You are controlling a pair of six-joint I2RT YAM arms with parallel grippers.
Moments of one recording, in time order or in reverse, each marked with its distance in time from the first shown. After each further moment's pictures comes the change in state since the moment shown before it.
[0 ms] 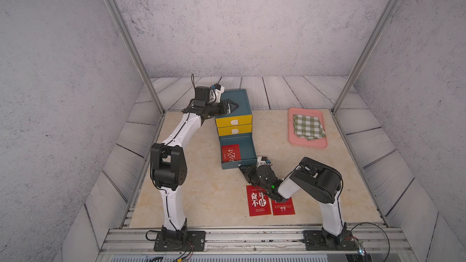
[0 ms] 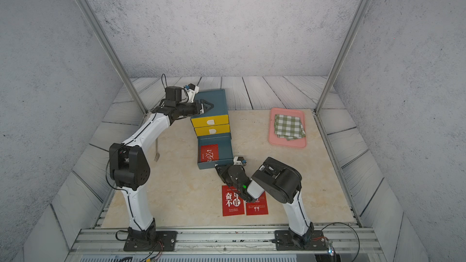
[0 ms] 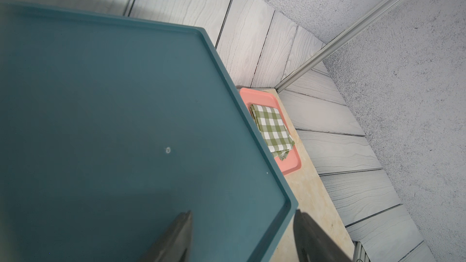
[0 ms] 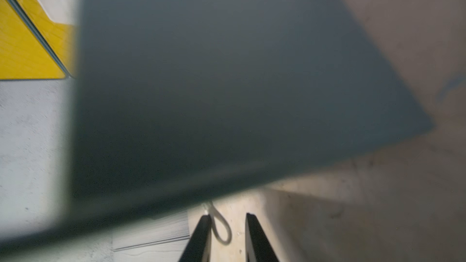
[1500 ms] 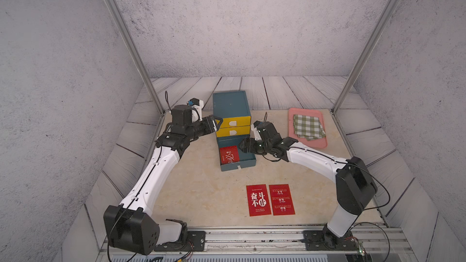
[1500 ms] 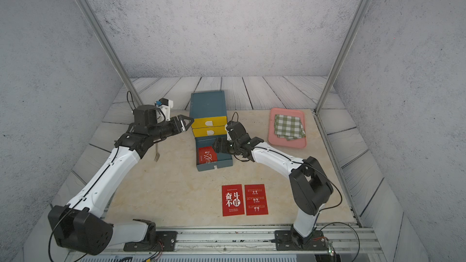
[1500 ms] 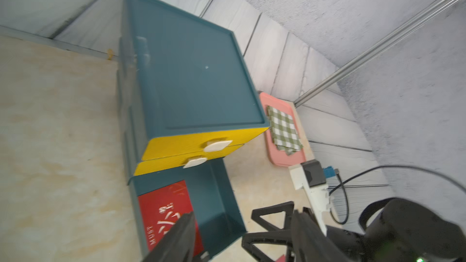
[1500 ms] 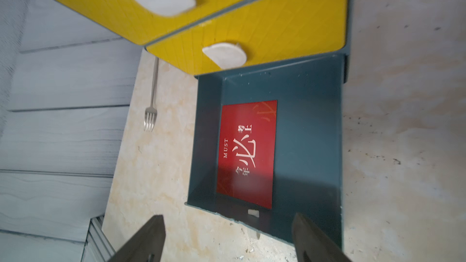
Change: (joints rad) left arm 0.002 -0.715 -0.620 -0.073 -0.286 -0.100; right arm -0.190 -0.251 0.681 -1.318 -0.268 -0.842
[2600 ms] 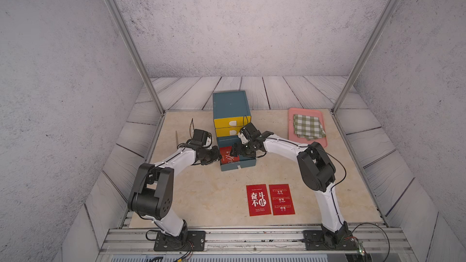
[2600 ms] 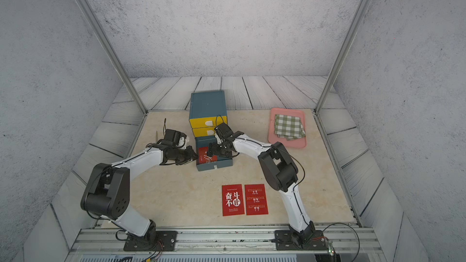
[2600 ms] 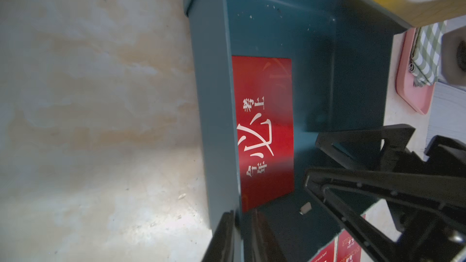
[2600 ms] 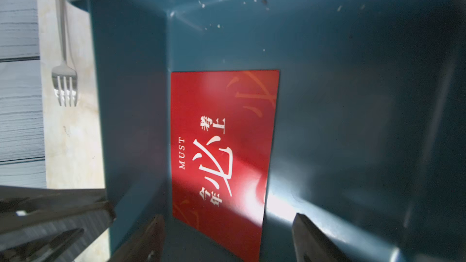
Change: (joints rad) left arm -0.029 0.338 -0.231 0.031 -0.004 0.012; right arm 0.004 0.400 0.336 -0.209 -0.062 -0.068
